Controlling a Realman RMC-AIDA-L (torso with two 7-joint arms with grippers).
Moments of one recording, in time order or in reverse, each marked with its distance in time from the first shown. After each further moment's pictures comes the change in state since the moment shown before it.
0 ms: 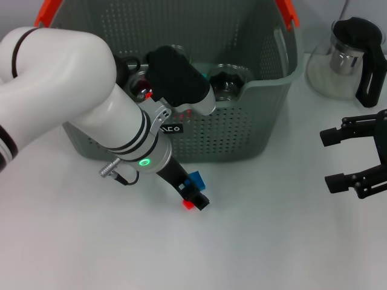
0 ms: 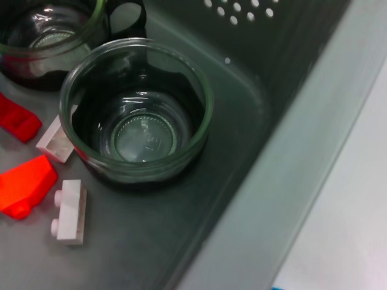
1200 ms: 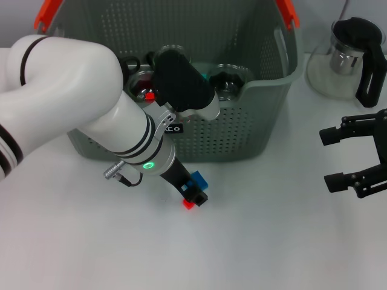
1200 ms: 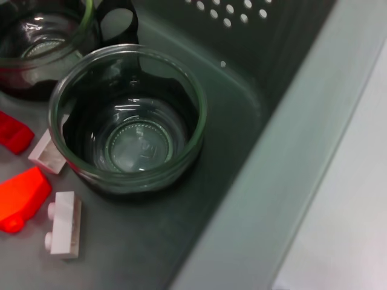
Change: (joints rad) left arm -0.002 -0.002 0.035 -0.024 -0.001 -0.049 0.006; right arm -0.002 0.004 0.008 0.001 0.000 0.001 -0.010
